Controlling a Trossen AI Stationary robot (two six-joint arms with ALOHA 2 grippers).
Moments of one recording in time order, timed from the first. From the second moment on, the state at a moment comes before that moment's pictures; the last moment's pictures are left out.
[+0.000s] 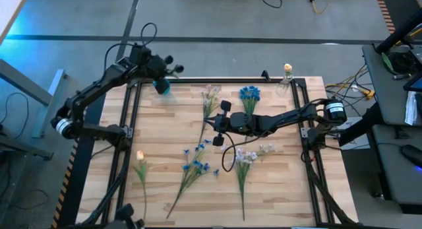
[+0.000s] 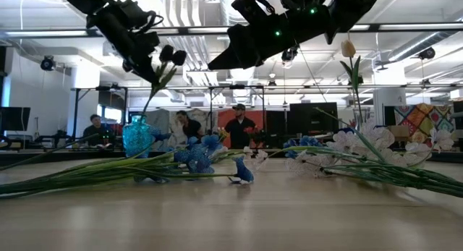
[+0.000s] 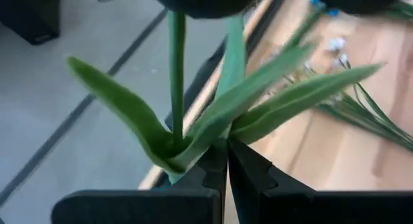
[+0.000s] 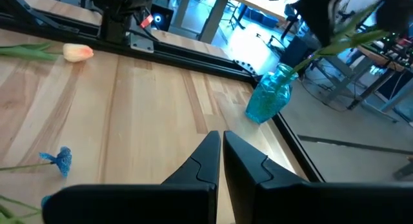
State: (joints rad) left arm 0.95 1.25 1.07 -0.57 0.17 0.41; right arm -0.01 1.75 0.99 0.47 0.31 -0.31
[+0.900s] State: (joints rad) left arm 0.97 1.06 1.03 -0.49 0.11 0.31; right arm -0.02 1.74 0.92 0.47 0.31 -0.27
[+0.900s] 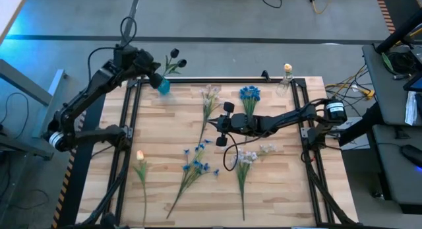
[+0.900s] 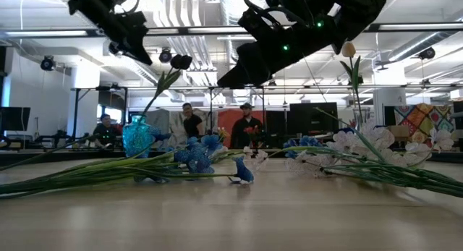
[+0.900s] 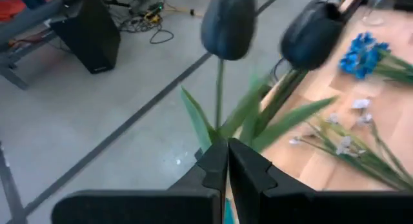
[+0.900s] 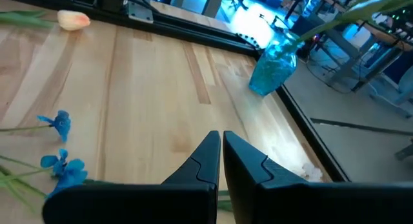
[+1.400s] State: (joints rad) left arm 0.28 0.88 0.90 -0.67 -0.29 -0.07; right arm -0.02 1.56 0.74 0.55 0.31 -0.23
